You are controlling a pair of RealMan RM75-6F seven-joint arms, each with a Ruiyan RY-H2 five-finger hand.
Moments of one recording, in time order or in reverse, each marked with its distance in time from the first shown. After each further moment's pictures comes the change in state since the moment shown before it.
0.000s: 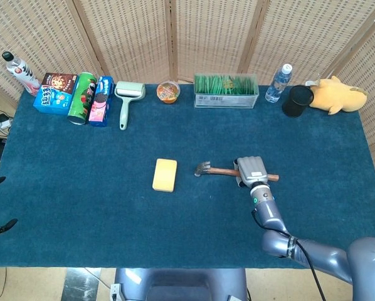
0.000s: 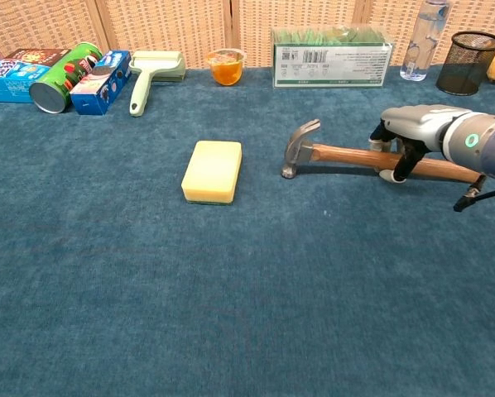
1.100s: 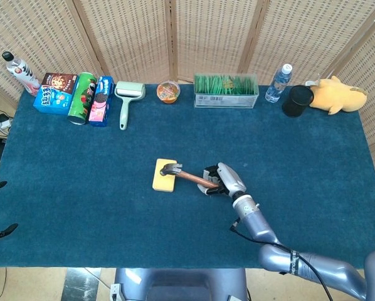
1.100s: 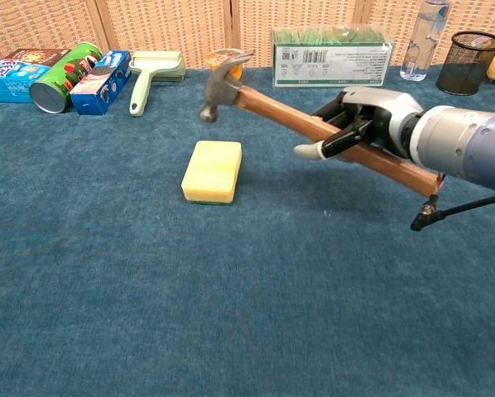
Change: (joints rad) left arm 0.015 0.004 0.011 -0.008 0.027 -0.003 -0.010; right arm -0.121 0.019 0.157 -0.268 -0.207 -0.071 0.723
